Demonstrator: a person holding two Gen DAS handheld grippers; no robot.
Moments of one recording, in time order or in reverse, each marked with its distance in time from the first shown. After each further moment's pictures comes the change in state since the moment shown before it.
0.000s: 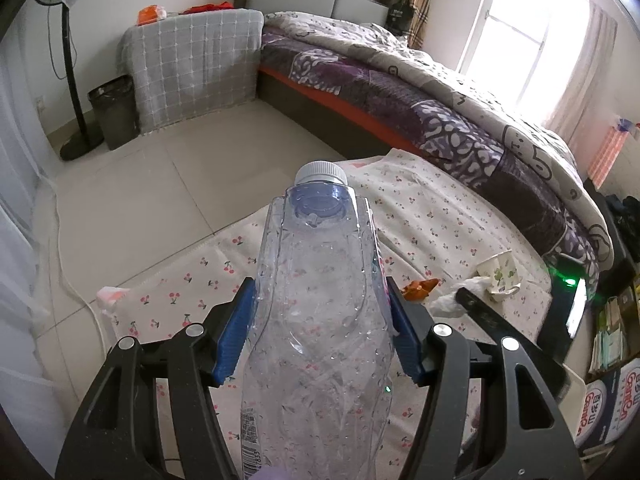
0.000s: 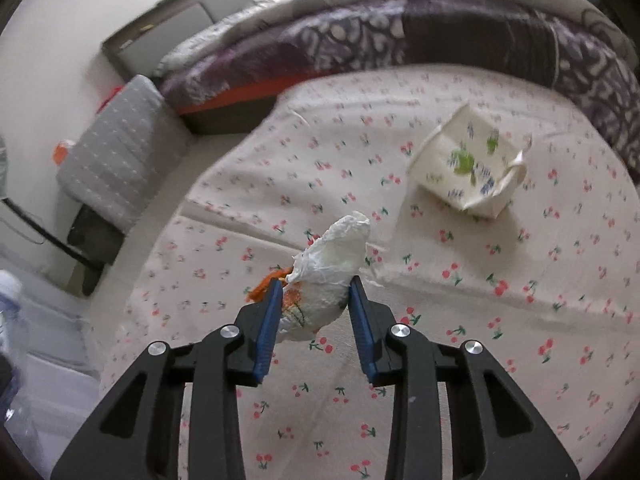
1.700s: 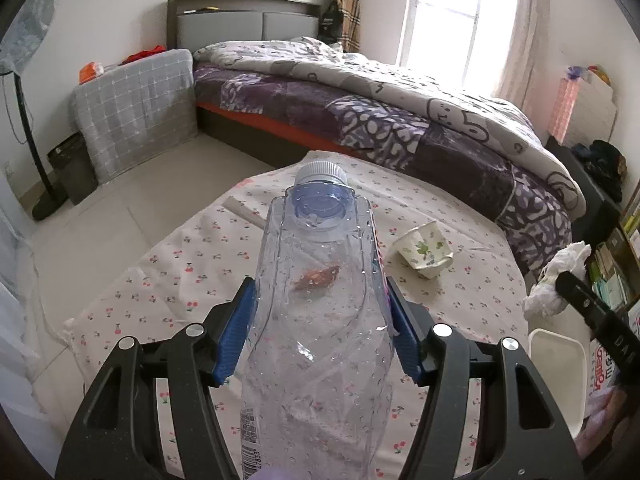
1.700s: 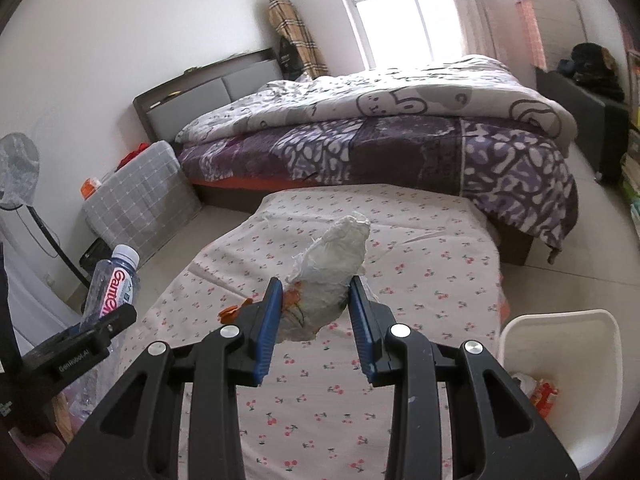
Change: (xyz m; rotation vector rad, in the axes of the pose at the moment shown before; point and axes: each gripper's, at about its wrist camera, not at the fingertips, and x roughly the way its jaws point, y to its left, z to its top) left arm -0.013 -0.128 -0.046 0.209 -0.072 -0.078; right arm -0.194 -0.099 -0.007 -0.070 -0.288 -0.025
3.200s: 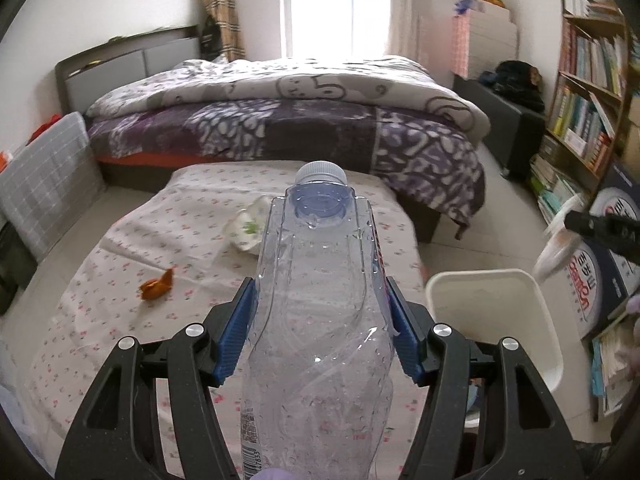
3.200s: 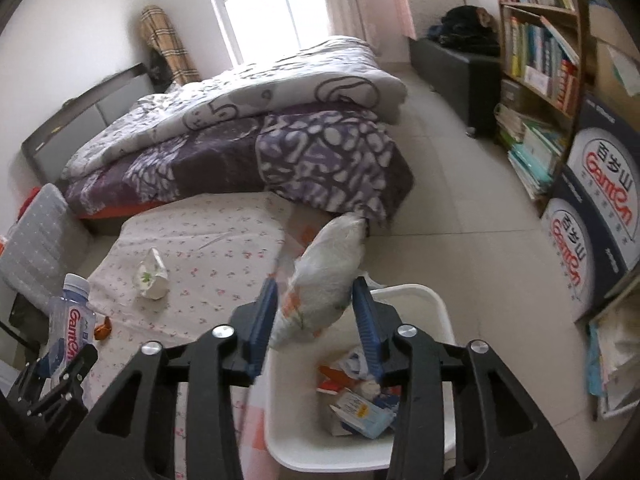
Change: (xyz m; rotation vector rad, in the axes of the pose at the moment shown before) left arm 0.000 -0.188 -0.058 0.331 -0.009 -0.203; right arm -0.093 -0.195 0.009 0.207 0.036 -0.390
